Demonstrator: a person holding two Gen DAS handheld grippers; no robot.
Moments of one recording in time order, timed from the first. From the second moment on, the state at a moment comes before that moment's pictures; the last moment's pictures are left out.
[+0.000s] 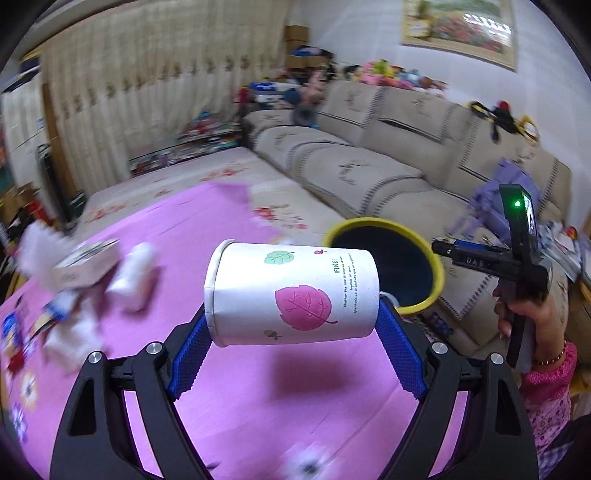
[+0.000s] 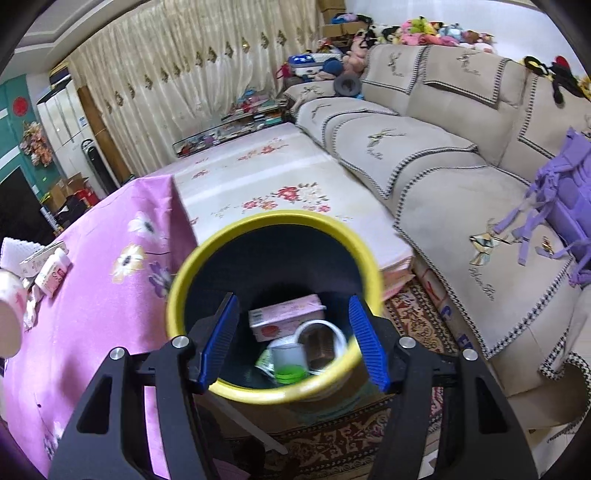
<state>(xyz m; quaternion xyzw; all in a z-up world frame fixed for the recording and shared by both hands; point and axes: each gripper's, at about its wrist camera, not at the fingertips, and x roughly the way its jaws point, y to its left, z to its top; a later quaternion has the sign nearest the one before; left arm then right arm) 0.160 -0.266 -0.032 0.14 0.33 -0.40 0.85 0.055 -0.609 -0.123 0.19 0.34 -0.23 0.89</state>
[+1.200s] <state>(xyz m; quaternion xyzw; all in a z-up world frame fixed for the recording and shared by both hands) 0.189 -0.408 -0.071 0.14 0.34 -0.43 0.82 -0.004 -0.659 -0.135 0.23 0.33 -0.27 0.87</state>
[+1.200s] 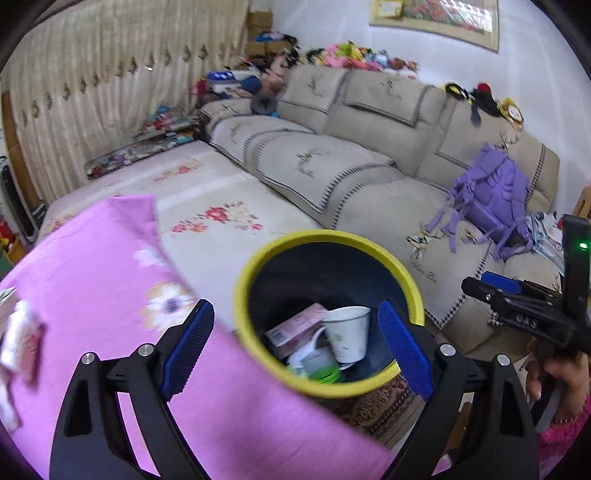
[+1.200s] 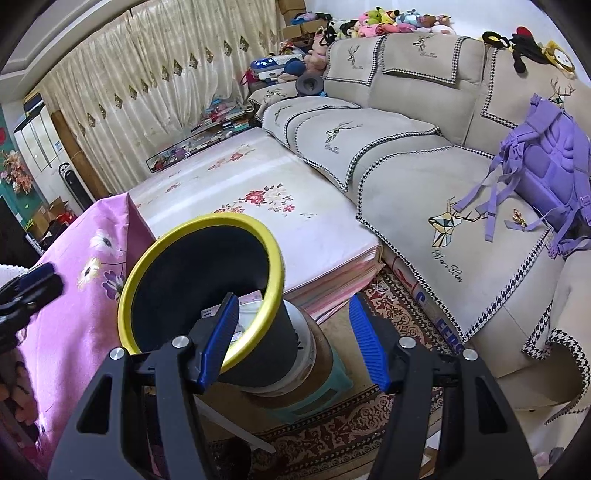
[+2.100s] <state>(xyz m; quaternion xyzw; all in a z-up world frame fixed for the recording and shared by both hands) 0.231 -0.027 -0.086 0.04 0.28 -0.16 0.95 0.190 -0.434 -0.082 0.10 0.36 0.00 0.93</state>
